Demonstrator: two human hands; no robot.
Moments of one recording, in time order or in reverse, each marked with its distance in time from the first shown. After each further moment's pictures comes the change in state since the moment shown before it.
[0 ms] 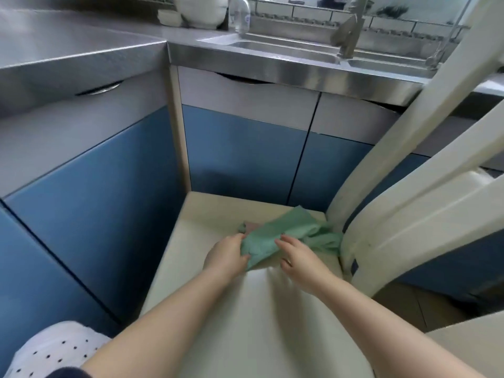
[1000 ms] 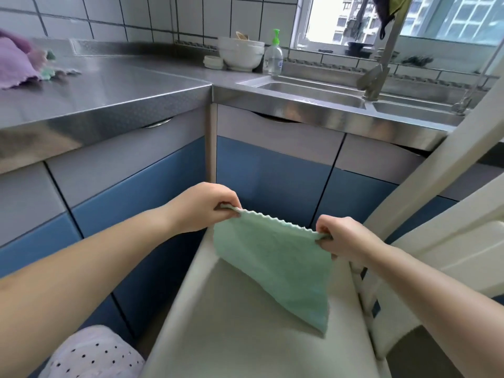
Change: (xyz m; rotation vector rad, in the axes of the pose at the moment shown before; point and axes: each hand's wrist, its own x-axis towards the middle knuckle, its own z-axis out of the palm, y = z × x) left_hand -0.025 -0.009 -0.194 0.056 0.195 0.542; right_hand 0.024 -0.009 -0.118 -0.155 0.095 -0.058
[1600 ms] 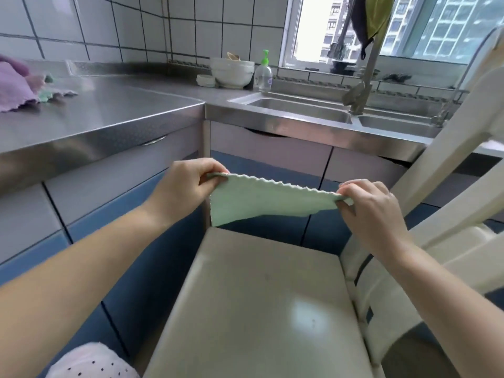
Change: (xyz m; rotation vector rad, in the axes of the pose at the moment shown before) left_hand 0.010 0.028 -0.048 -0.031 0.453 -0.015; right_hand -0.029 -0.006 -0.063 -0.125 0.817 -0.124
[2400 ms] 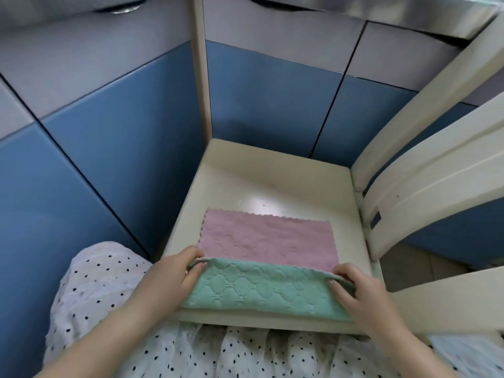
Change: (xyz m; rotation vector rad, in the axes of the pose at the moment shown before) left_hand -0.267 -0.002 0.072 0.032 -0.579 -0.580; right_hand -0.268 -0.027 0.030 0.502 -0.748 0.466
